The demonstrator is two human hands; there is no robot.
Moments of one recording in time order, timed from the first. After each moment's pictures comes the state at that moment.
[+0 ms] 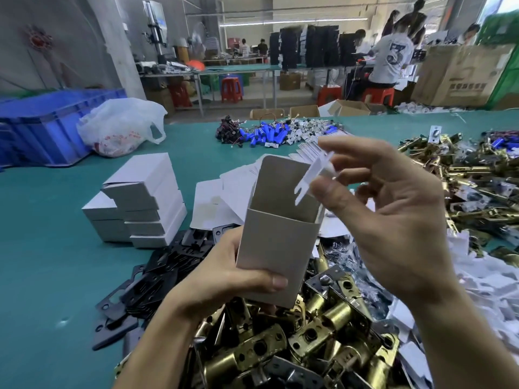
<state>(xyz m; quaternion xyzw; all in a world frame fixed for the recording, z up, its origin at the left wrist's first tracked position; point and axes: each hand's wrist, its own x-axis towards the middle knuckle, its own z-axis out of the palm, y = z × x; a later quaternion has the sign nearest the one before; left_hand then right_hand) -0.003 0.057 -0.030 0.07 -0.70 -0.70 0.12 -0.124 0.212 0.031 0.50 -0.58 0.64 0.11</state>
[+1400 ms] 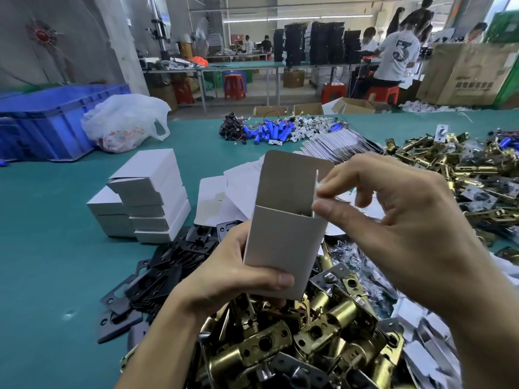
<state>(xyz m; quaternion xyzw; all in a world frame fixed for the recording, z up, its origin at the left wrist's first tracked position) -0.003 0.055 -0.036 0.05 -0.69 -0.71 0.13 -0.125 0.228 0.041 0.56 -0.70 0.43 0.14</state>
